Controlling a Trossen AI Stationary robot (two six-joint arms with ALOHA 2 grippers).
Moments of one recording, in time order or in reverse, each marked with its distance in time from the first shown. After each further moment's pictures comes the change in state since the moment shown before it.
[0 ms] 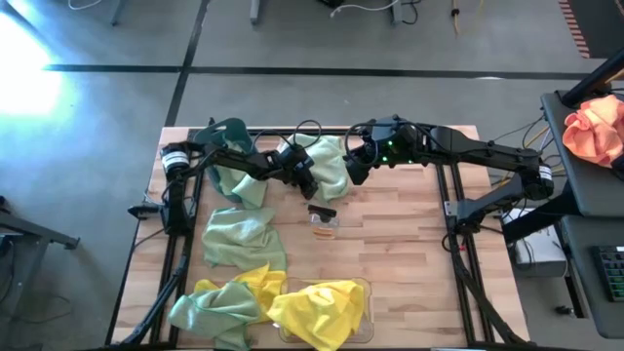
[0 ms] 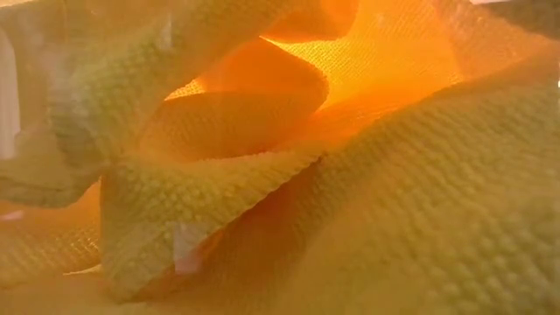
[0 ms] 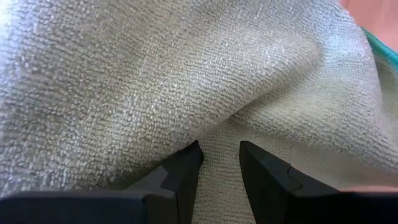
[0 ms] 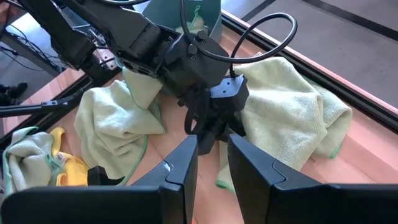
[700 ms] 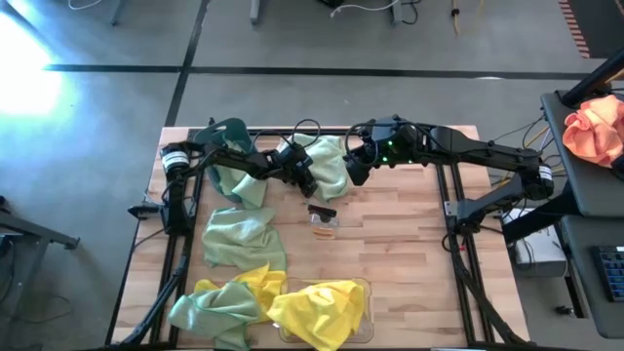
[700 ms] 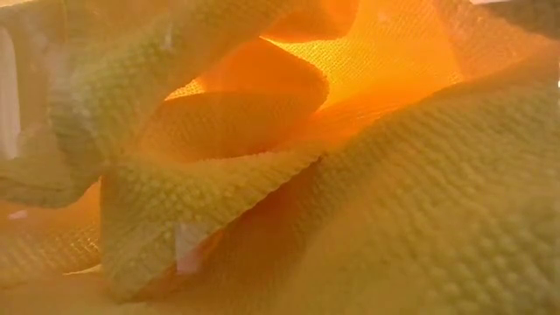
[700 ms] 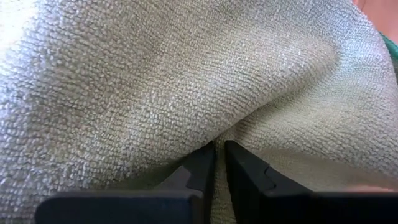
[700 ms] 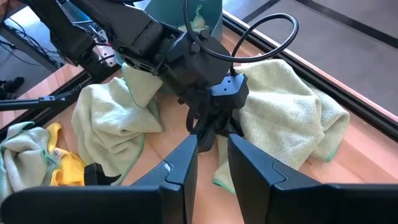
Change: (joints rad) left arm -0.002 0.001 -0.003 -0.003 -0.011 -0.018; right arm 0.000 0.000 0.000 -0.001 0.000 -0.035
